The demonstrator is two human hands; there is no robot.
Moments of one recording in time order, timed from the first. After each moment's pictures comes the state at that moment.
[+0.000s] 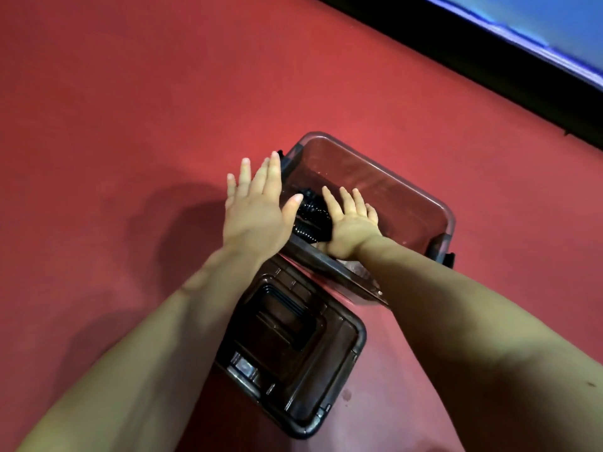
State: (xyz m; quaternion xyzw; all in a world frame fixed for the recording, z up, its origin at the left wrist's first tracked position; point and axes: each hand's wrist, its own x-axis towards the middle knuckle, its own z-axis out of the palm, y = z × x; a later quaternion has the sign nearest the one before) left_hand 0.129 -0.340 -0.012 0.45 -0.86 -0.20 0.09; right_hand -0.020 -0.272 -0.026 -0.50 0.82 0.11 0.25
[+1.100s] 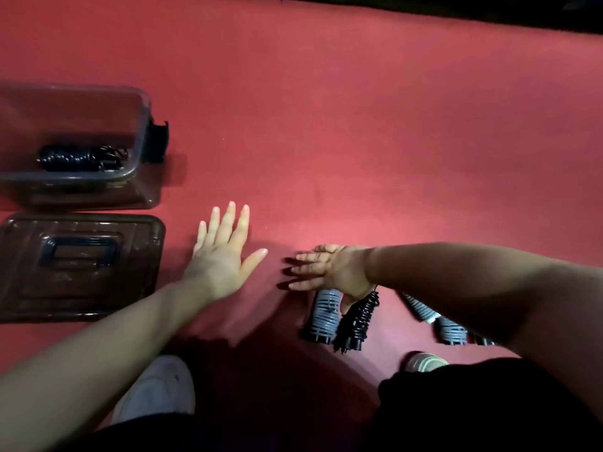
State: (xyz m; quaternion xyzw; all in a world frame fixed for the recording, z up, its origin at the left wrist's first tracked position) left_hand 0.105 0.002 -0.018 0.12 -0.96 -0.20 -0.14; right_hand -0.012 0.206 -0.013 -0.66 0.63 0.25 0.32
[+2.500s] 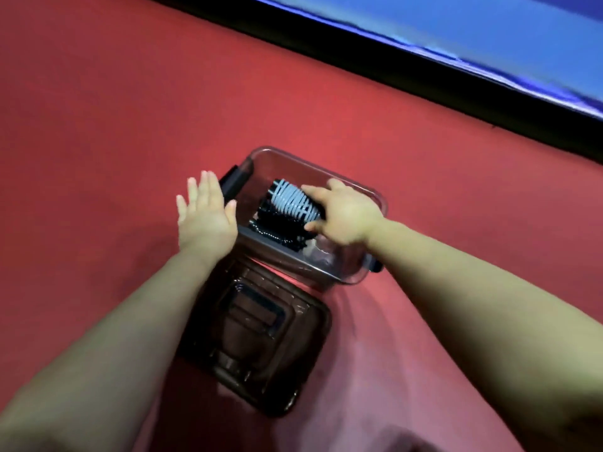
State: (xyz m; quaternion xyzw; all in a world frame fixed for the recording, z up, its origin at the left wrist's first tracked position) left_hand 0.140 -0.331 -0.008 0.49 -0.84 -0.19 0.11; right_hand -0.030 -0.207 0.066 -0.57 0.81 -0.01 0.15
